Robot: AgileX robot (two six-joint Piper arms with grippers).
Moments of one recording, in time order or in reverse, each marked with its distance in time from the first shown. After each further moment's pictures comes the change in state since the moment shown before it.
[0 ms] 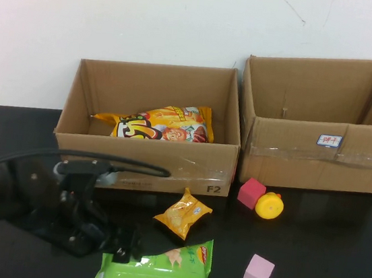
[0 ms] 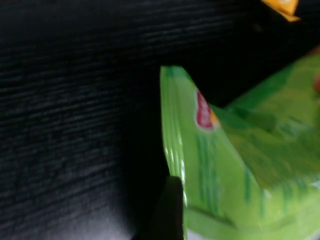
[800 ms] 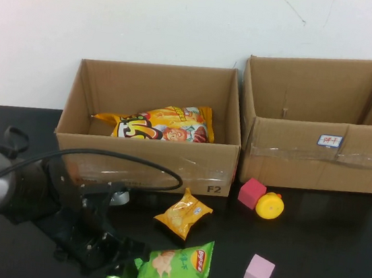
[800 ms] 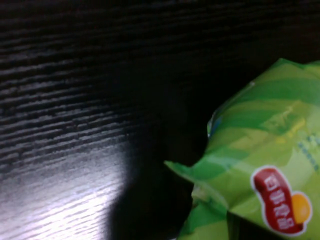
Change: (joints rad) right arm 0.000 0.000 0.000 0.010 -0.036 0.000; left arm -0.002 0.231 -0.087 -0.051 0.080 0.006
